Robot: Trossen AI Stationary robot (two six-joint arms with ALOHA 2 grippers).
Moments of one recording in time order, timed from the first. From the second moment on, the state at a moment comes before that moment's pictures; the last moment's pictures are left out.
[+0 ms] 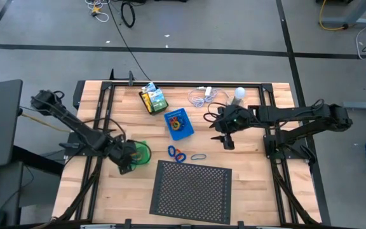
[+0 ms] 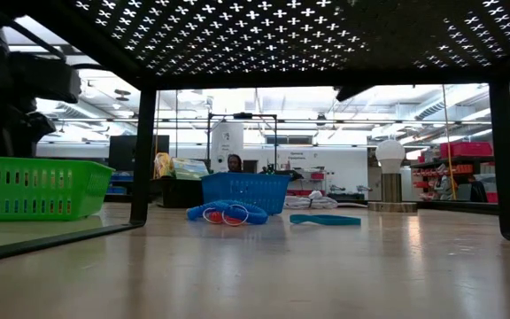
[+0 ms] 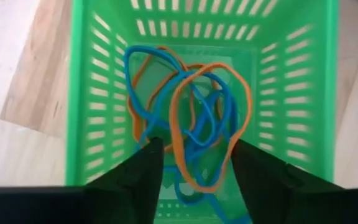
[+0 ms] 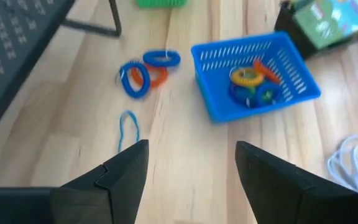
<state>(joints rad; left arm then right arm) -0.57 1.11 0.49 -0.65 -0.31 -0.84 -0.06 1.21 0.90 -0.47 -0.08 -0.19</state>
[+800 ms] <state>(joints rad) -0.56 0.96 0.61 -0.43 -0.79 -0.54 -0.13 1.21 0.85 -0.59 -0.16 -0.20</state>
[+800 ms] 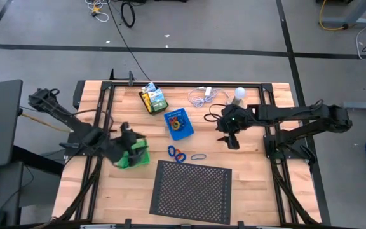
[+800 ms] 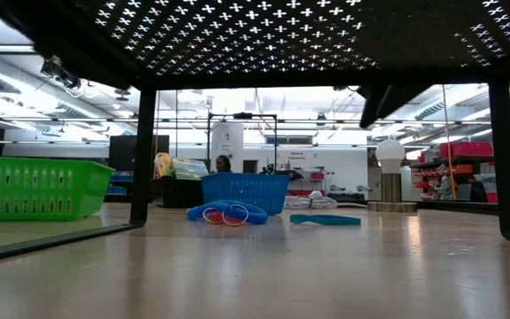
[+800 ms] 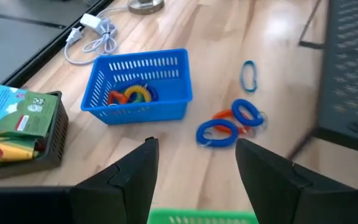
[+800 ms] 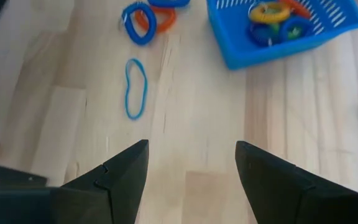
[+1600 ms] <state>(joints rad) 0.06 1.47 0.64 -0.03 0.05 -0.34 -0.13 1.08 0.82 -0.67 -0.10 -0.21</state>
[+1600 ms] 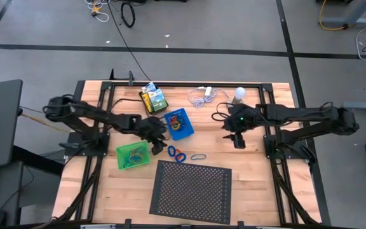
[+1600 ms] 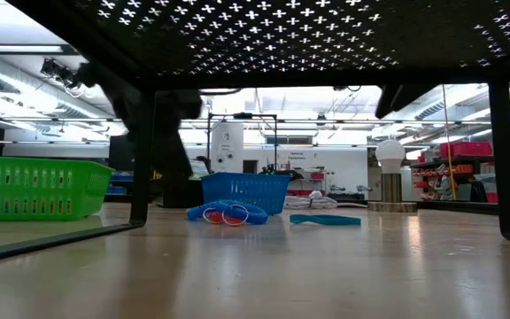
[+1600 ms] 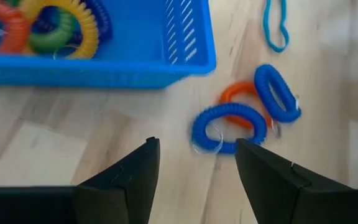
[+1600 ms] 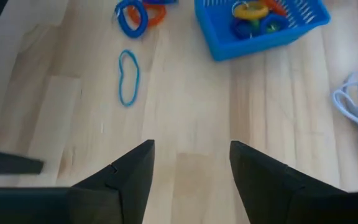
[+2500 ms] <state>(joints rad) 0.09 1.77 0.95 -0.33 0.11 -0.21 -0.13 0.99 0.82 -0.77 -0.08 -0.21</state>
